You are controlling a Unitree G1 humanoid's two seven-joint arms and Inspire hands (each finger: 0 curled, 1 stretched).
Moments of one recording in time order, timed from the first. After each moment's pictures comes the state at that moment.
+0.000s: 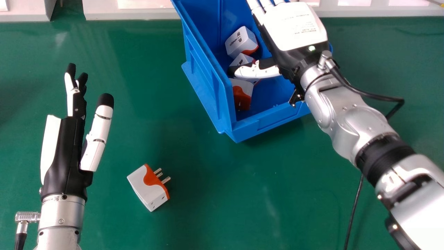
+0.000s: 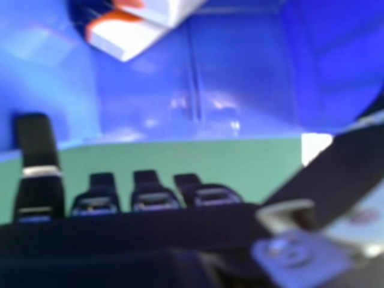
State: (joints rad) left arm 0.14 0.22 0.19 0.04 0.16 -0.33 0.03; right arm -0.89 -0.28 0.55 0.85 -0.87 0.01 -0.33
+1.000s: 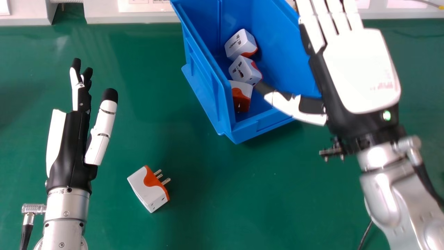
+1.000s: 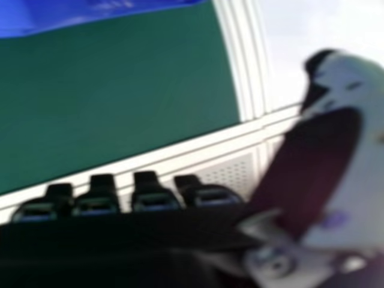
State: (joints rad) left arm 0.08 0.23 0.18 0.11 0.15 -0.37 0.04; right arm -0.08 -0.47 0.30 -0.26 -0.92 -0.03 -0.36
